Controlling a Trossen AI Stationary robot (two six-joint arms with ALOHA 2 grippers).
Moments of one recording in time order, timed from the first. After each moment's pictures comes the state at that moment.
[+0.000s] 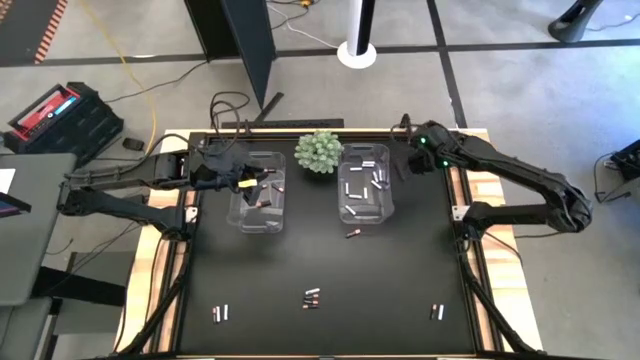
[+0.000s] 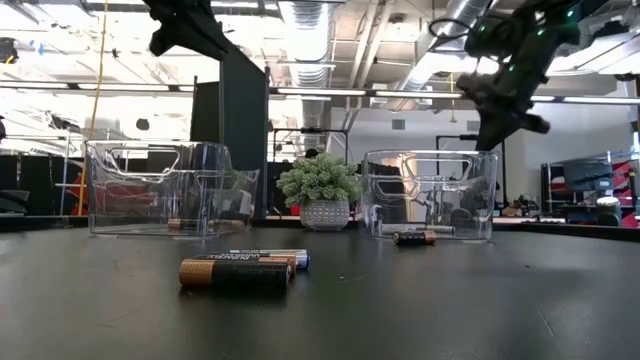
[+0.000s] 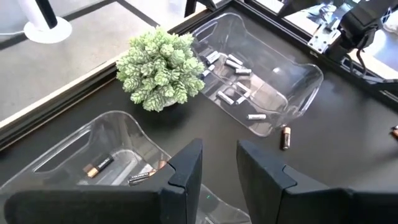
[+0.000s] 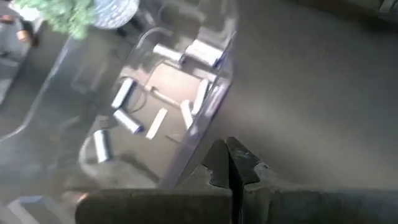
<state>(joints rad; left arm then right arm) 0.12 0.99 1.08 -0.68 -0.33 -0.46 -0.66 1.06 0.84 -0.77 -0.02 0.47</state>
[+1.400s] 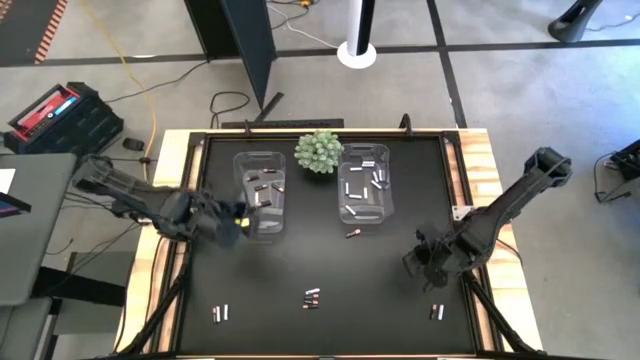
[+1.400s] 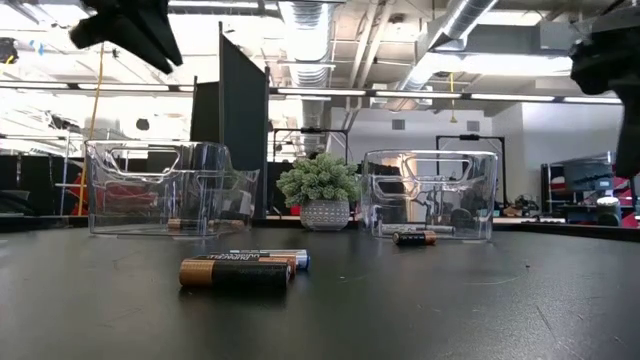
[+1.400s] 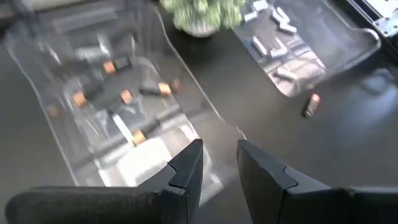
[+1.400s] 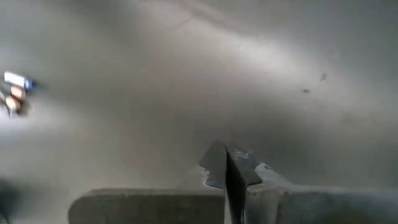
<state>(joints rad) -0.39 1.11 1.08 -1.06 -0.73 -1.29 0.72 1.14 0.66 -0.79 0.42 1.74</state>
